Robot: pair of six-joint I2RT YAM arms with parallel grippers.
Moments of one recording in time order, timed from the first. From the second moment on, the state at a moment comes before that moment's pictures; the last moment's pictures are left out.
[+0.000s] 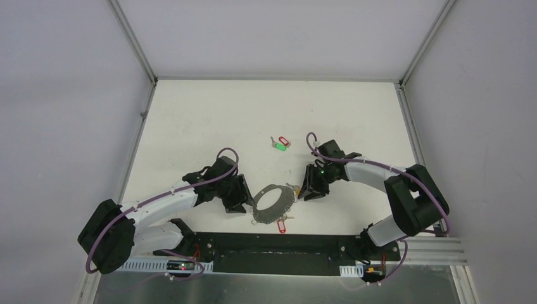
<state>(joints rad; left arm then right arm) -0.72 1.11 0.51 -0.38 0.28 -1.00 0.52 1.50 0.70 -0.46 -0.48 0.63</state>
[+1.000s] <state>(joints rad) -0.72 1.11 0.50 -0.40 0.27 -1.05 0.44 1.80 1.14 -0.60 -0.48 0.45</state>
